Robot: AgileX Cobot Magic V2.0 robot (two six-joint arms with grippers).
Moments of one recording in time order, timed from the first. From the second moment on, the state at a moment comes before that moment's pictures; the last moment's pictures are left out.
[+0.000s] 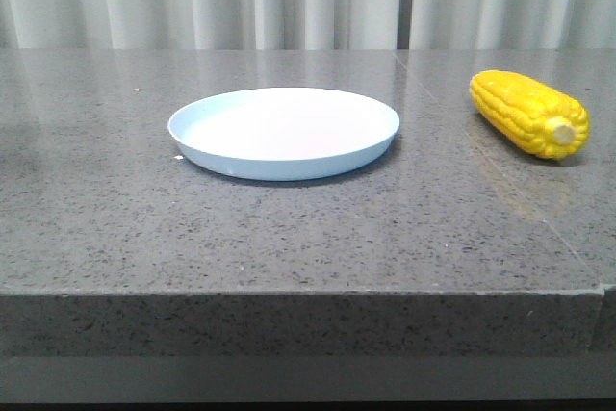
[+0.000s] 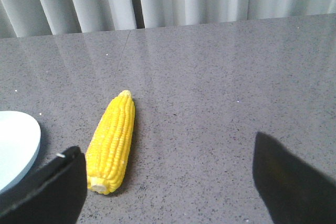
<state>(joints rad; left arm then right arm) -0.07 1.23 -1.21 0.09 0.96 -0.08 -0.04 0.45 -0.53 0.13 0.37 0.02</state>
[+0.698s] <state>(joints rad) -0.07 0.30 -0.44 0.09 0.48 -0.08 -0.04 0.45 -0.53 0.13 0.37 0.02</state>
